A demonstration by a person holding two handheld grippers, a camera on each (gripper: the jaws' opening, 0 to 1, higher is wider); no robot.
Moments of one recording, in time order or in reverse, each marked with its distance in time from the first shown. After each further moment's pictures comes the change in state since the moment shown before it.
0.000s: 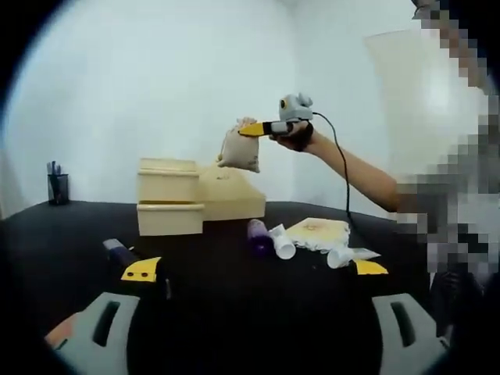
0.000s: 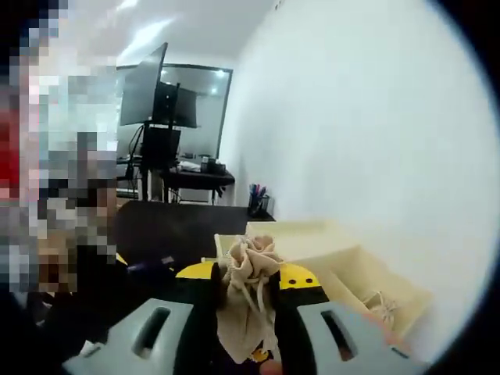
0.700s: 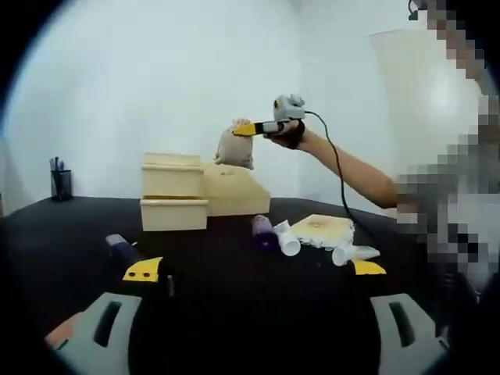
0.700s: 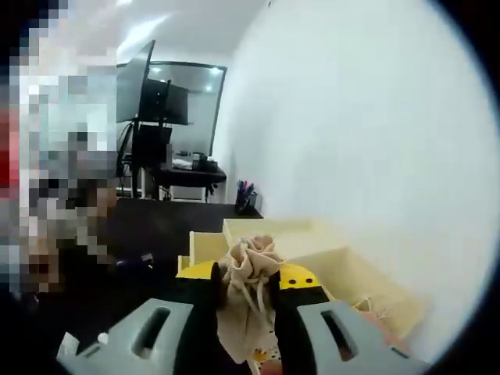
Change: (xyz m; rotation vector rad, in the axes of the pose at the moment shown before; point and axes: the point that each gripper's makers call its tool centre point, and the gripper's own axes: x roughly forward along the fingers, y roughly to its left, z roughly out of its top) left arm 0.000 0.005 -0.004 -0.009 0.024 0.022; right arm 0.021 -0.054 -0.003 0.005 0.015 -0.023
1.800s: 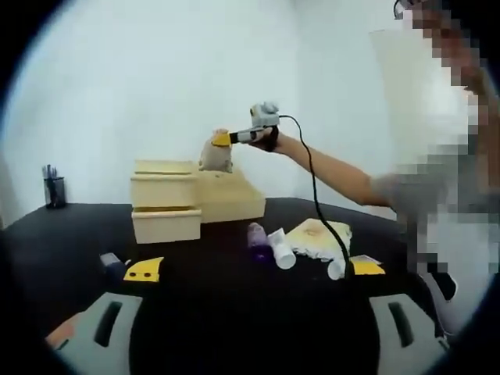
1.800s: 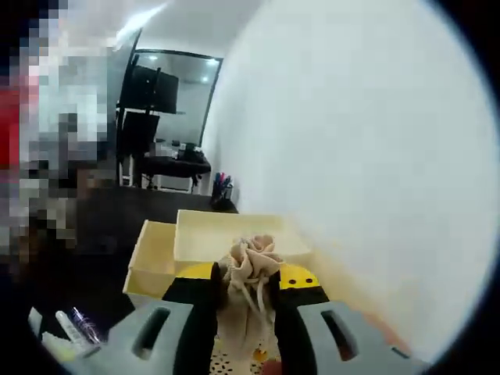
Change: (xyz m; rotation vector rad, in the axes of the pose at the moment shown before) left arm 0.015 -0.009 0.021 0.015 0.028 -0.023; right arm 0.025 -0.072 -0.008 -0.075 0.037 -0.056
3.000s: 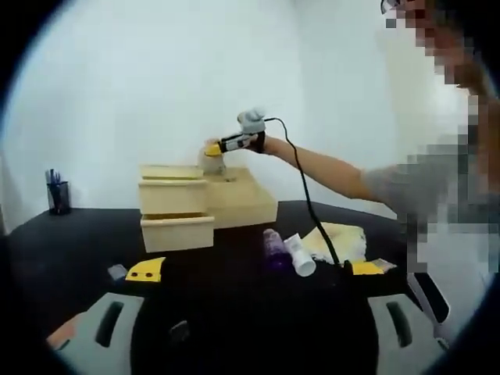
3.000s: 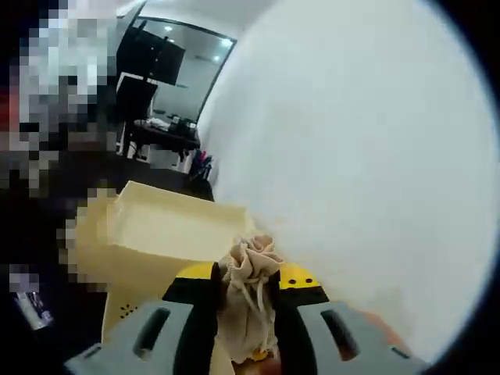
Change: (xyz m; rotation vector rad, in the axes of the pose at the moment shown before) left arm 0.012 0.022 0.005 0.009 -0.012 0.031; right arm 0.056 -0.060 -0.015 -0.173 0.076 -0.051
